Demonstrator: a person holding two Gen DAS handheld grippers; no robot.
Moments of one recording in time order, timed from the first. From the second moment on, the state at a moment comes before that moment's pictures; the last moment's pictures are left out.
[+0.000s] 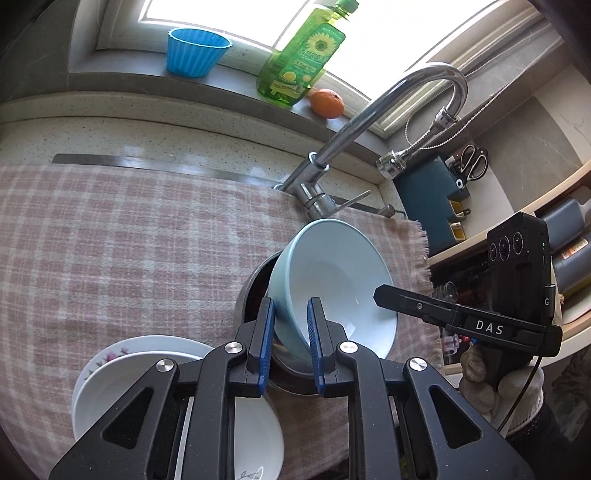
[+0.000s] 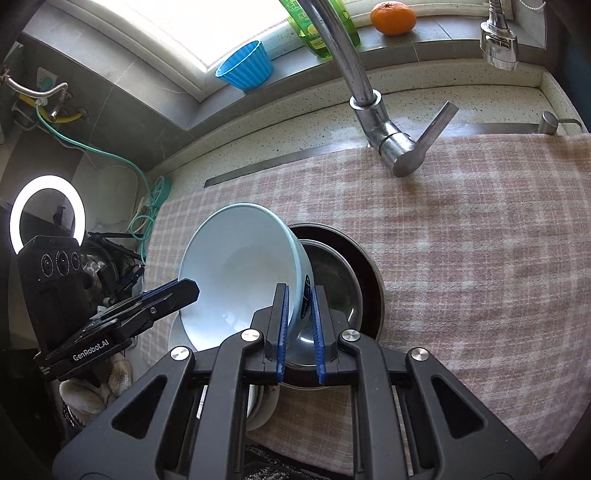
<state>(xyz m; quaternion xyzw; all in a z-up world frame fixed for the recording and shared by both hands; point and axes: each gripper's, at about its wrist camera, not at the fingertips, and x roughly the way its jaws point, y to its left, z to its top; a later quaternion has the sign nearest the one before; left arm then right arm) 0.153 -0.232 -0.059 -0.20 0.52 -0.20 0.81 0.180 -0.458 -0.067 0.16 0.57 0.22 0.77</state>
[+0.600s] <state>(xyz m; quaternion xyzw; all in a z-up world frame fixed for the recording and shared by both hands) 0.153 -0.255 -0.082 -0.16 0.55 -0.19 0.80 0.173 -0.468 -0.099 0.15 0.59 0.21 0.77</state>
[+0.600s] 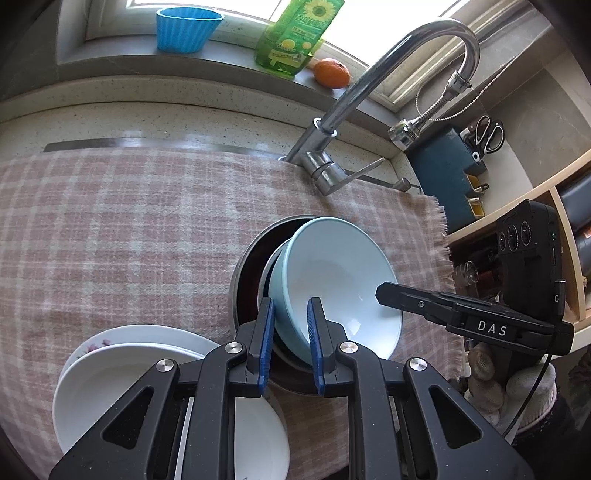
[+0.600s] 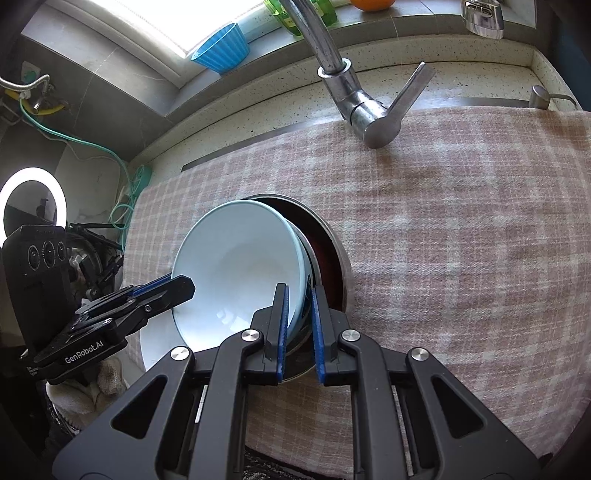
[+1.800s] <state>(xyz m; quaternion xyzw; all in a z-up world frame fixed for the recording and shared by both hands) 0.147 -0.227 -0.076 -0.18 0.52 -0.17 0.82 0.151 -0.482 -0.057 0.12 0.51 0.21 0.82</state>
